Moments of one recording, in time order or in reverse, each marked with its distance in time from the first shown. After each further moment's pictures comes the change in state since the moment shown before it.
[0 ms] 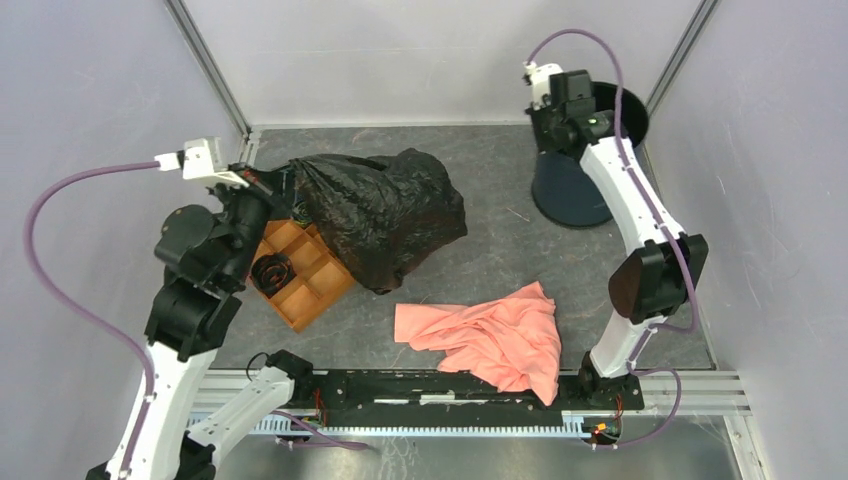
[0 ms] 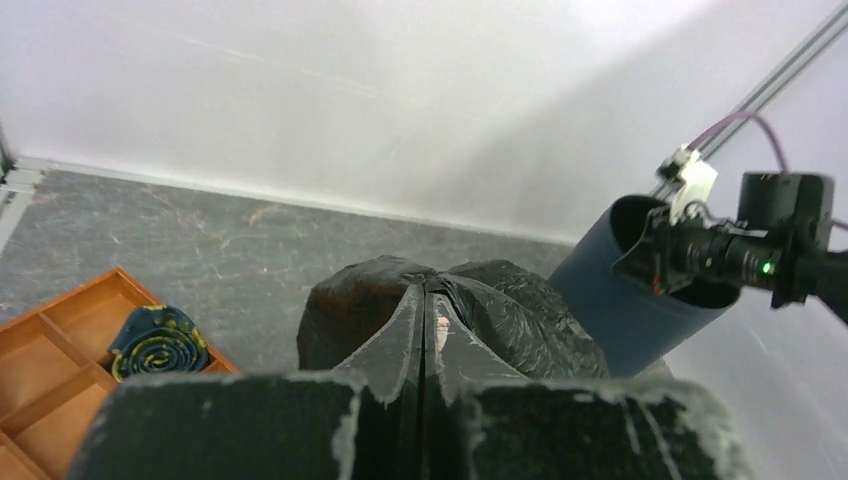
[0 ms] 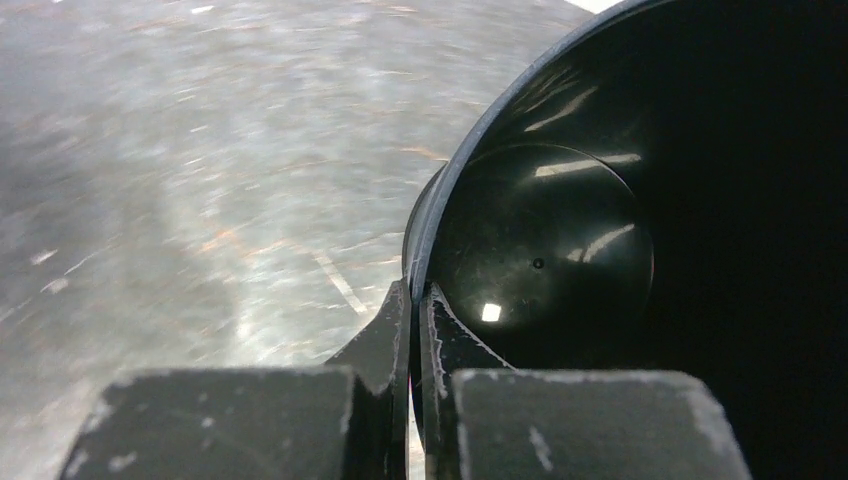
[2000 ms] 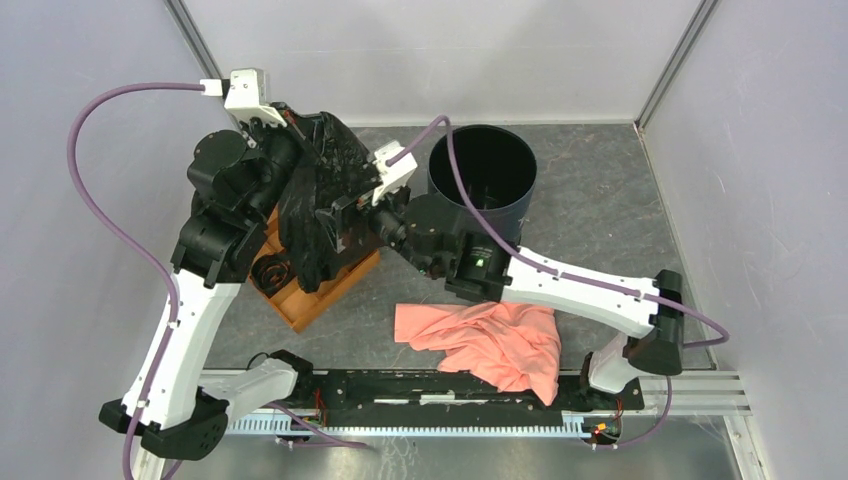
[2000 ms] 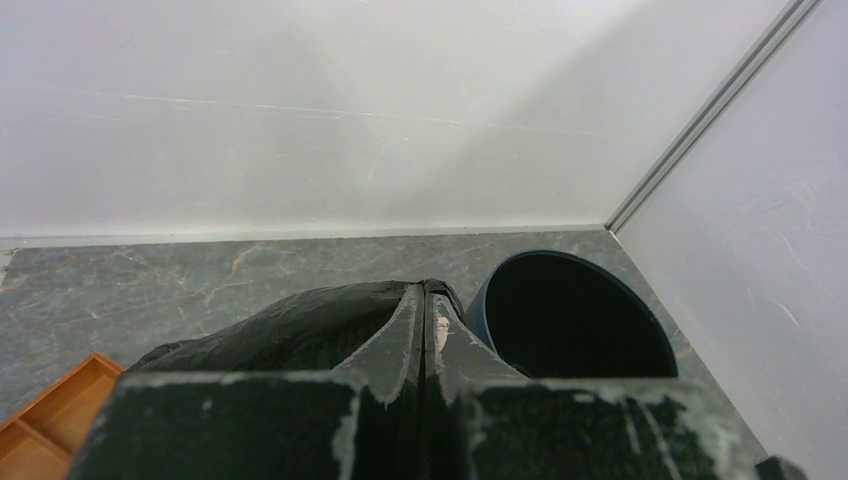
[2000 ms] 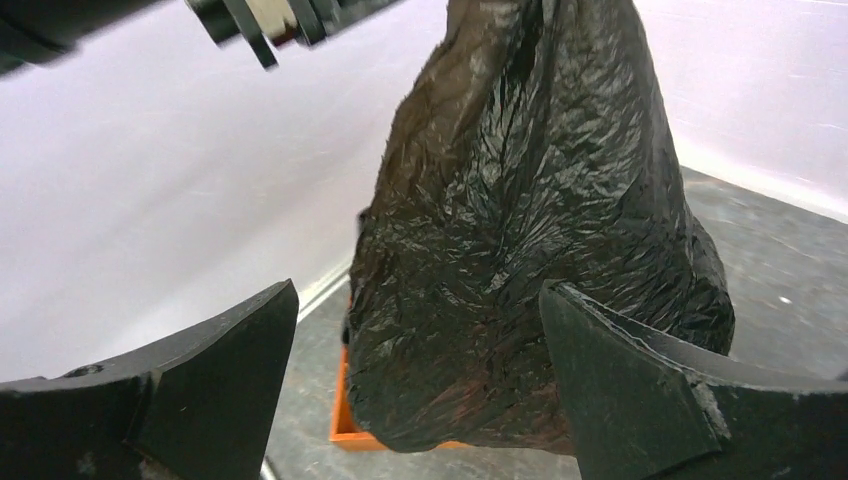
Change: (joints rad) left arm 0.000 0.295 0.262 0.030 0.089 0.115; right arm 1.017 -0.221 -0.280 0.801 0.268 0.389
